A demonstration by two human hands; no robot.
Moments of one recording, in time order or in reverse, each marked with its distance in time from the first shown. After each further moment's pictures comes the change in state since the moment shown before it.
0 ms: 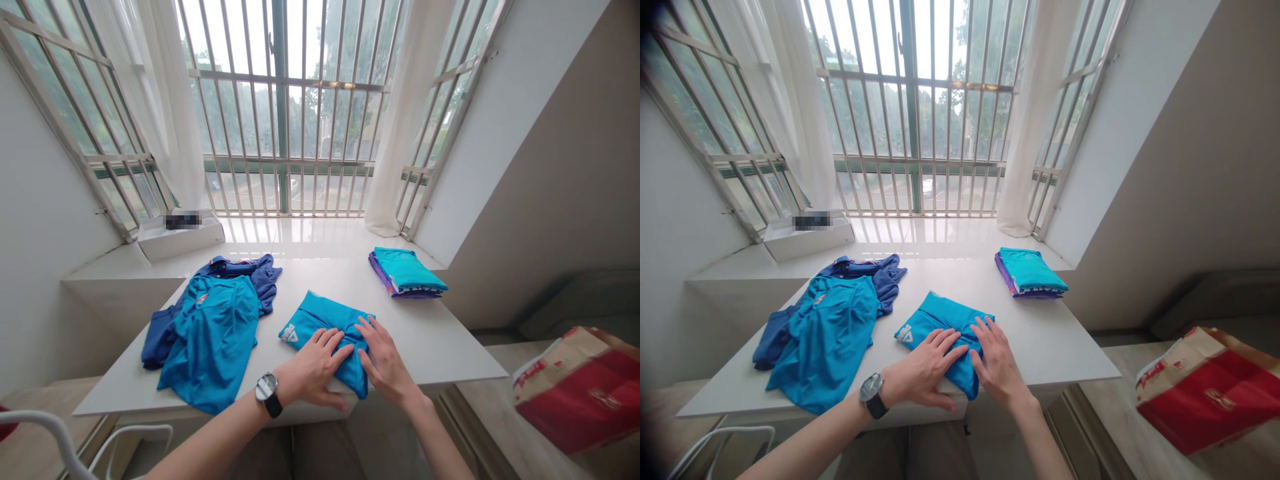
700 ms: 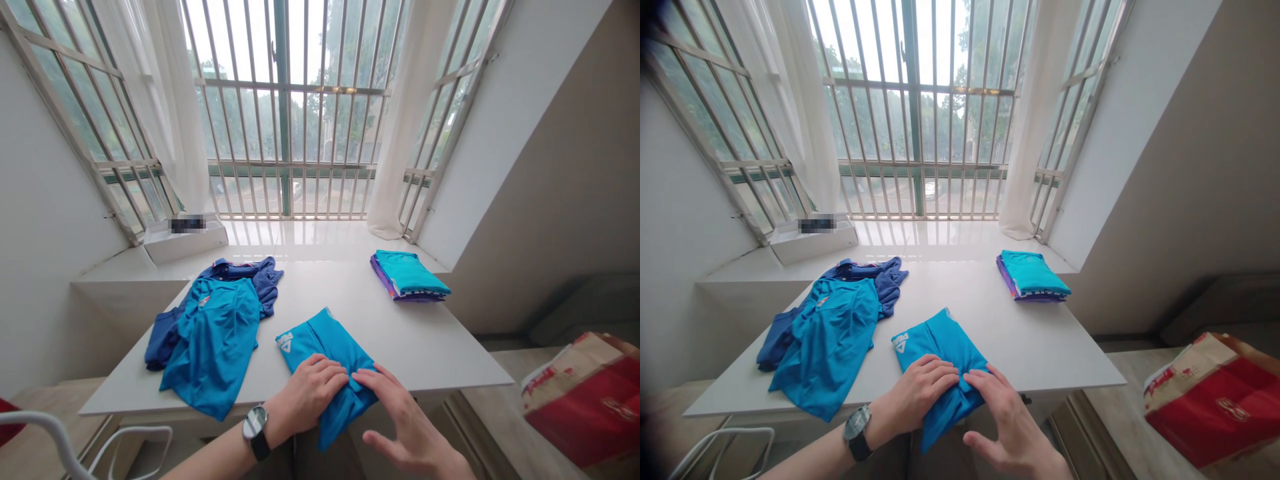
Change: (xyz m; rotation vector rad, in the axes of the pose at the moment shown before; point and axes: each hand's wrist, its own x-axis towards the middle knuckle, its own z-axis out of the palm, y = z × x) left_hand -0.025 0.025 0.006 -0.128 0.050 -0.005; right_hand -0.053 -0.030 -0.030 0.225 -0.256 -0.150
